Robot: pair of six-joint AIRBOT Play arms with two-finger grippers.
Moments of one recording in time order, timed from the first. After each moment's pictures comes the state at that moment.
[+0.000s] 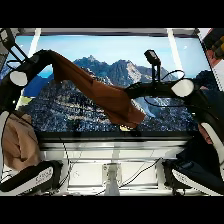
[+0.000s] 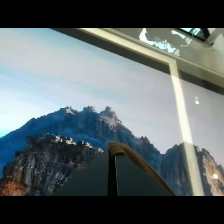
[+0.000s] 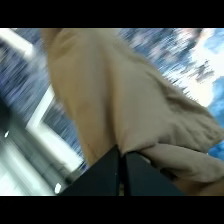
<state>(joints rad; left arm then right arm) -0.01 -1.20 1.09 1.02 -0.24 -1.40 0.34 -1.14 1.05 -0.87 0.81 1.19</state>
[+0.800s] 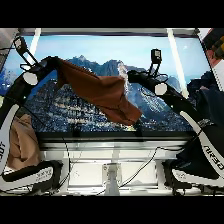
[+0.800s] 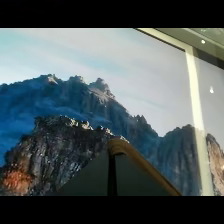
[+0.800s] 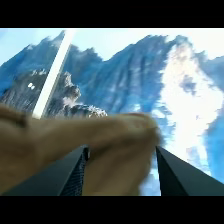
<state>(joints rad) -0.01 -1.32 1.09 1.02 -0.19 -1.40 0.32 -1.37 1.02 -0.87 0.17 1.22</state>
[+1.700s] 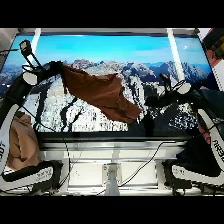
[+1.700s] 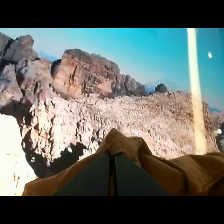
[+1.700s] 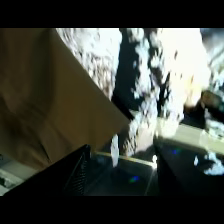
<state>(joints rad) -0.01 -1.33 1.09 1.02 -0.34 -1.40 -0.02 -1.36 0.90 -1.03 1.03 1.21</state>
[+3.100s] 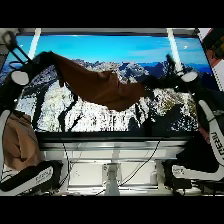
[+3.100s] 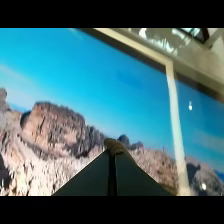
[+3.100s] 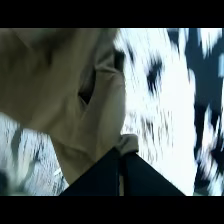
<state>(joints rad) 0.00 -1.19 1.09 0.96 -0.23 -1.40 -0.02 -1.41 1.16 -0.68 0.89 1.11</state>
